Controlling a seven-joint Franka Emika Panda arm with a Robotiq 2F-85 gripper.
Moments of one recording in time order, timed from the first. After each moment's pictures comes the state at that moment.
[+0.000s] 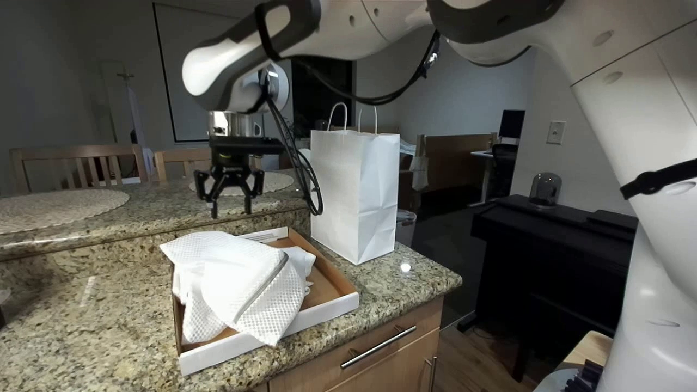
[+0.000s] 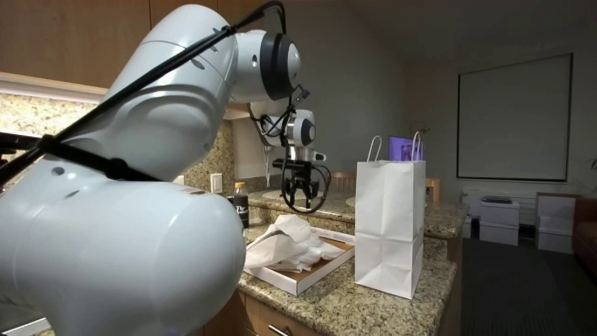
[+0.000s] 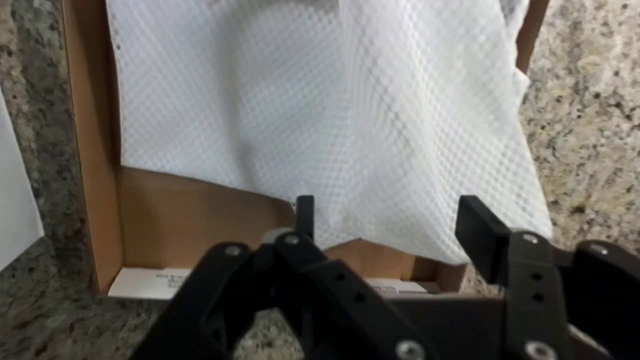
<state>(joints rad) 0.32 0.55 0.08 -1.41 0.03 2.01 0.33</state>
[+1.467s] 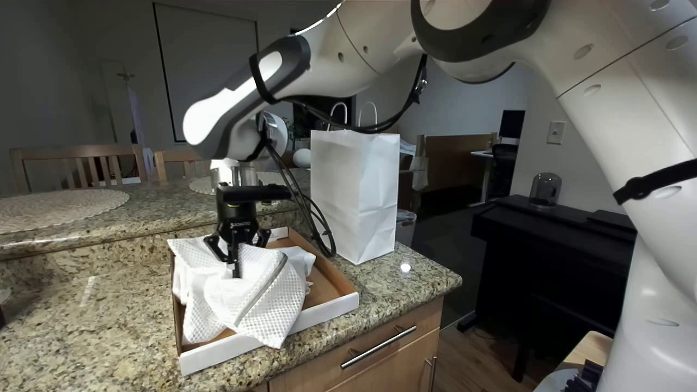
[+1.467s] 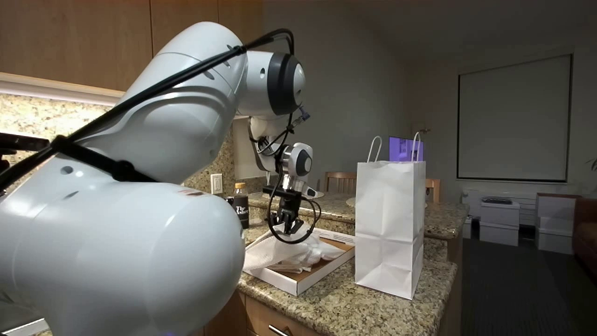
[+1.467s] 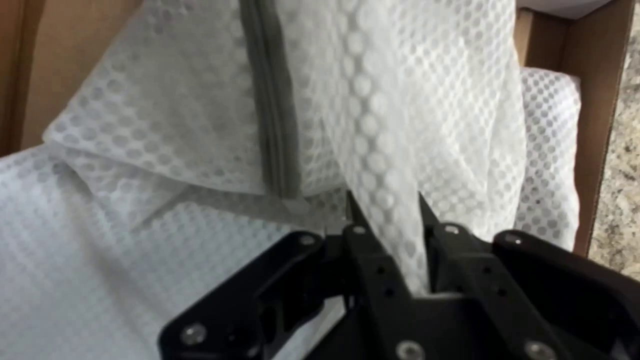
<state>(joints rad) 0.29 0.63 0.15 -1.53 0.13 1.91 0.26</state>
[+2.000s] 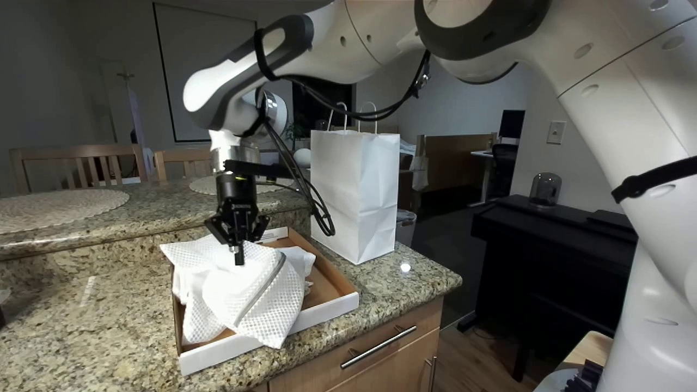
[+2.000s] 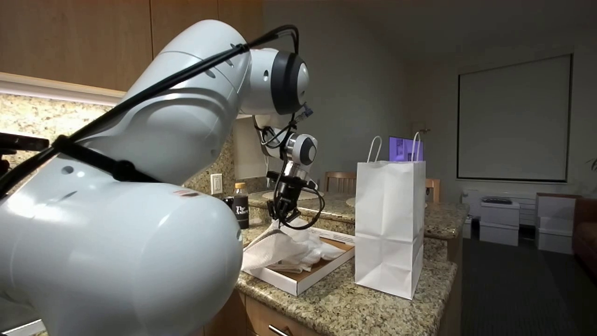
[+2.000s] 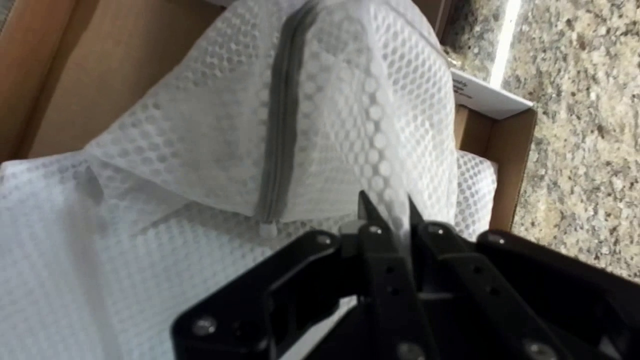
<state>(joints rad) 0.25 0.62 0.18 -1.43 0.18 1.69 0.09</state>
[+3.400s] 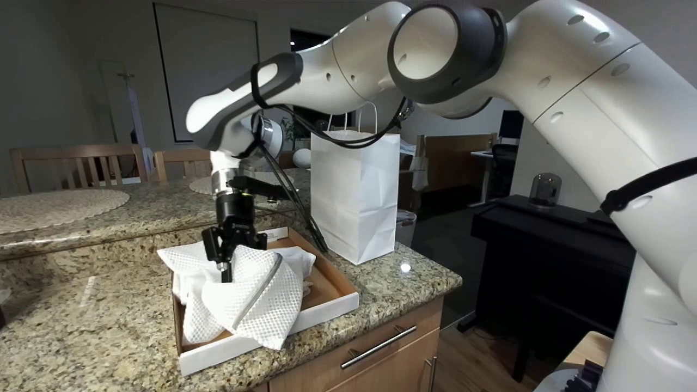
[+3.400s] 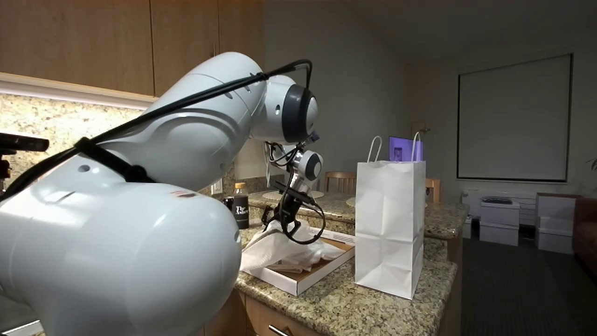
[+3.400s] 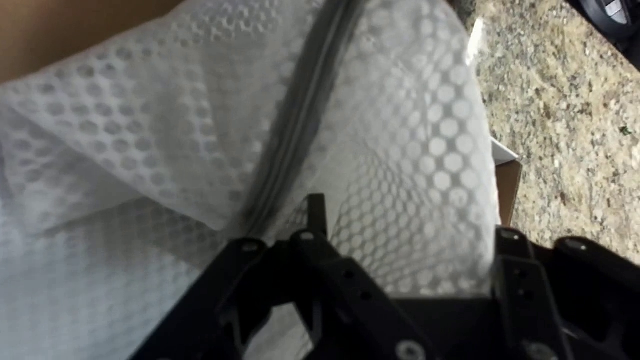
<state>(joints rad) 0.22 0.80 0.21 -1.27 0.25 1.54 -0.11</state>
